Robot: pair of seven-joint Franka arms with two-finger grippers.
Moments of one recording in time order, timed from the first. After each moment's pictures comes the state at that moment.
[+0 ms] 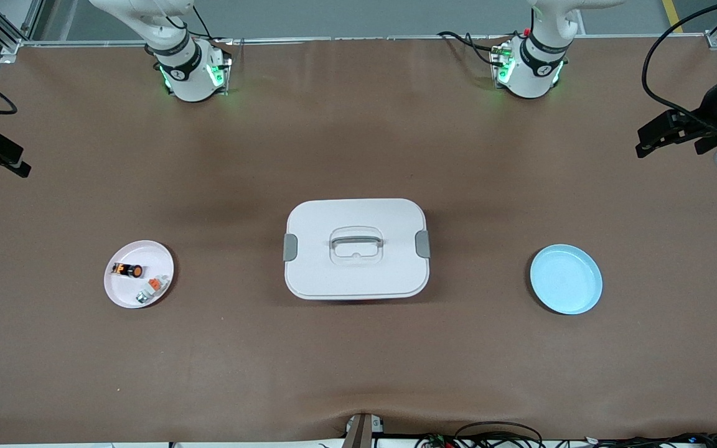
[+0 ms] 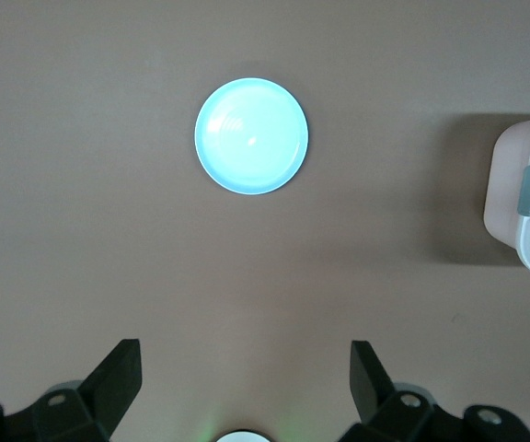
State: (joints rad) left arm 0.01 0.01 -0.10 -1.47 0.01 1.44 -0.12; right arm -0.11 -0.02 0.01 -1.55 0.02 1.60 -0.03
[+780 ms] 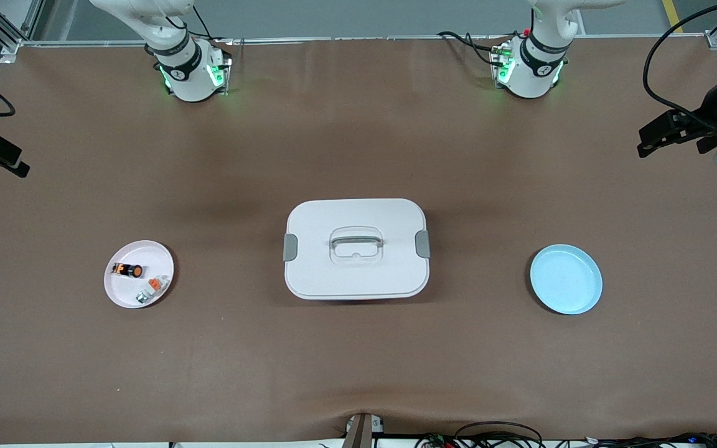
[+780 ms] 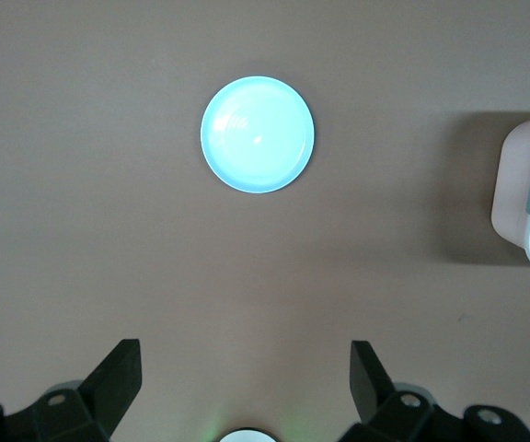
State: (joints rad) left arm 0.01 0.01 -0.10 -1.47 0.03 1.44 -0.12; right arm -0.11 -0.02 0.01 -1.56 0.02 1.59 0.02
